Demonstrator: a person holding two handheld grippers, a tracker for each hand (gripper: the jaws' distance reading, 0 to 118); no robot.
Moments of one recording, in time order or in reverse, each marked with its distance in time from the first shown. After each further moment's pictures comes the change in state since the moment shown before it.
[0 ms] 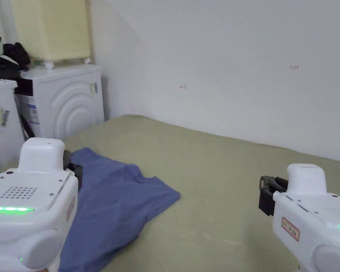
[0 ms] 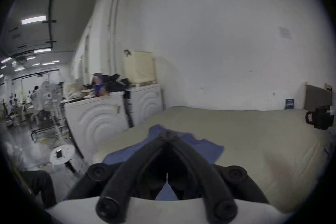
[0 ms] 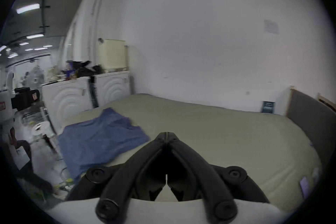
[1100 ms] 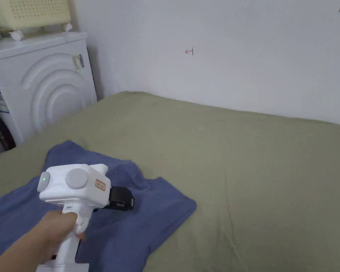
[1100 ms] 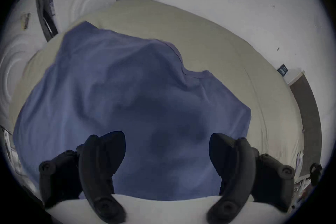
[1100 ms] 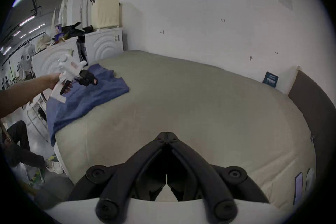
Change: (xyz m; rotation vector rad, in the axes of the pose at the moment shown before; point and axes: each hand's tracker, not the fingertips) left arm 0.090 -0.141 -0.458 -0.903 -0.433 0.085; right arm 0.100 -0.086 -0.055 -0.359 -0.062 0.030
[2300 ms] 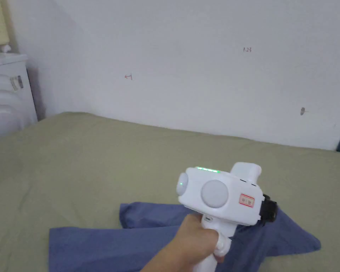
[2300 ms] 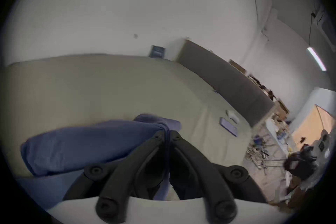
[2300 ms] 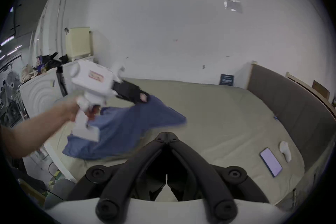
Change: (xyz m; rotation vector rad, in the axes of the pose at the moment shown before) left arm 0.466 -0.106 0.096 0.093 -0.778 -0.560; right arm 0.059 -0.026 0.201 0.178 -0.264 -0.183
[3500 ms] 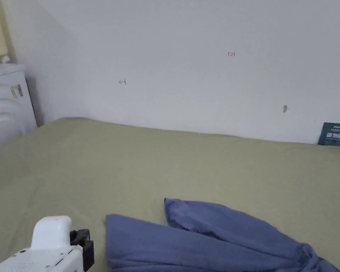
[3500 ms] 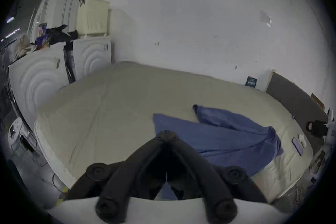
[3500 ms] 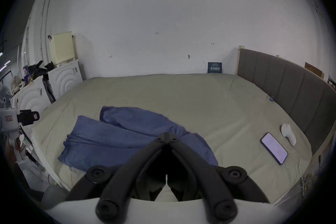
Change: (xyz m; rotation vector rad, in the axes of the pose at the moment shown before) left arm -0.016 -0.209 0.273 0.323 0.898 0.229; right arm 0.034 -0.038 -0.056 -0.054 -0.067 -0.093
